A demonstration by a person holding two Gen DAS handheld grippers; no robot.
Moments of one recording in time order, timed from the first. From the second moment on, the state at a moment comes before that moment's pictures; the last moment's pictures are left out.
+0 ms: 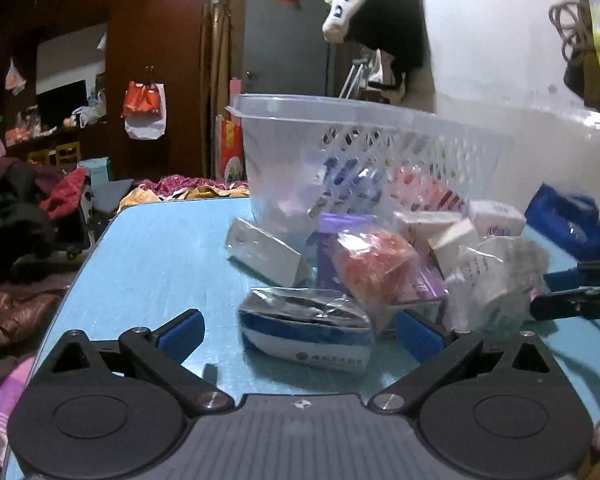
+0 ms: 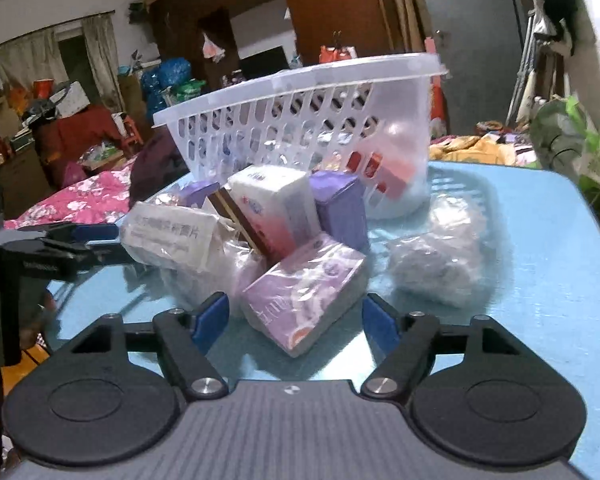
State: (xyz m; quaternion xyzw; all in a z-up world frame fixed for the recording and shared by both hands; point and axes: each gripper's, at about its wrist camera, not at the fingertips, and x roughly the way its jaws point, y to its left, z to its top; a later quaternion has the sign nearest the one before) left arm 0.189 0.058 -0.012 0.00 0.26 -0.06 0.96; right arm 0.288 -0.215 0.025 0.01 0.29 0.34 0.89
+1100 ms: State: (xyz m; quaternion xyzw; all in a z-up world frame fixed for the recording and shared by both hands) left arm 0.186 0.058 -0.008 -0.01 0.26 -0.07 0.96; right arm 0.245 -0.216 0.020 -0.04 0.25 0.29 0.92
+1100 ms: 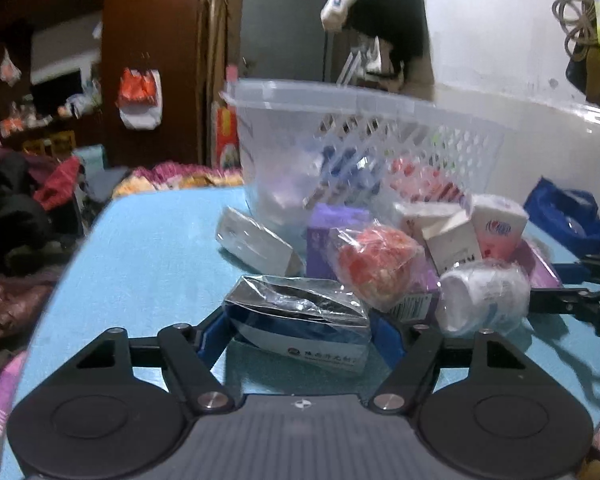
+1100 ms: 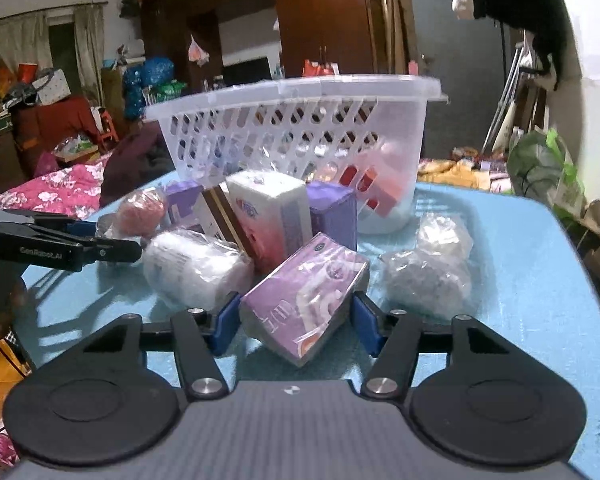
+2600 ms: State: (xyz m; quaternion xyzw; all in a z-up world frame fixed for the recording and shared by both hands) left arm 0.284 0.034 0.099 -0.03 0.18 -0.11 0.98; right arm 0.326 -0.198 0.142 -0.06 0.12 0.28 0.95
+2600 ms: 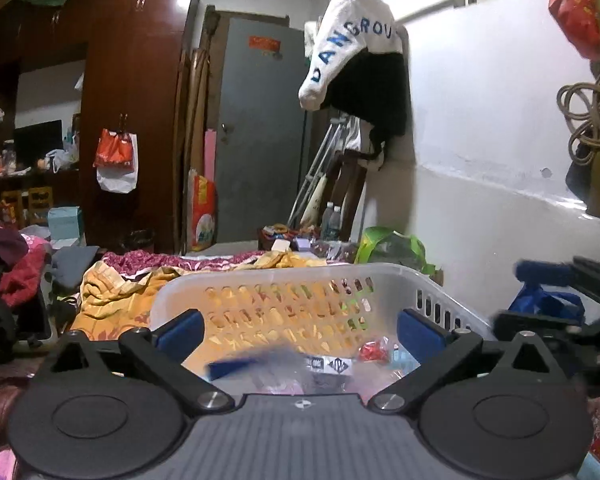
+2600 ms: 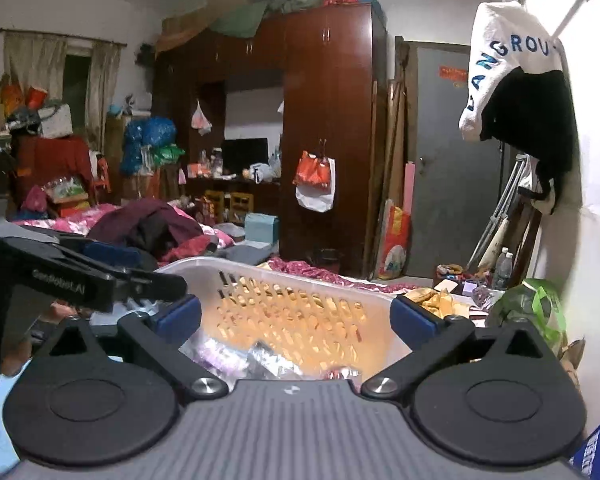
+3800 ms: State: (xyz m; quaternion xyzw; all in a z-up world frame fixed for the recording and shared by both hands) left arm 0.138 0.043 -0.034 -0.01 0.23 -0.07 0.97; right arm 0.296 -0.249 0.022 -0.04 0.28 0.20 0.94
